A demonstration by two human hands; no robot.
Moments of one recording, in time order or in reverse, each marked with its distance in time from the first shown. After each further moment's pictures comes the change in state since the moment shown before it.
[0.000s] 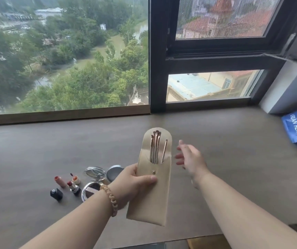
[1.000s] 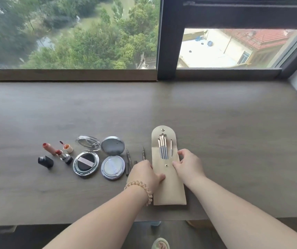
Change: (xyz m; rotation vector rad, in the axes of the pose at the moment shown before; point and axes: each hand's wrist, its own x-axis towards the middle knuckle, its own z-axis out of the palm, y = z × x) left_hand 0.065 -0.100 0.031 0.938 0.440 -0.273; right_hand 0.016 0.108 0.019 -0.658 -0.105 0.087
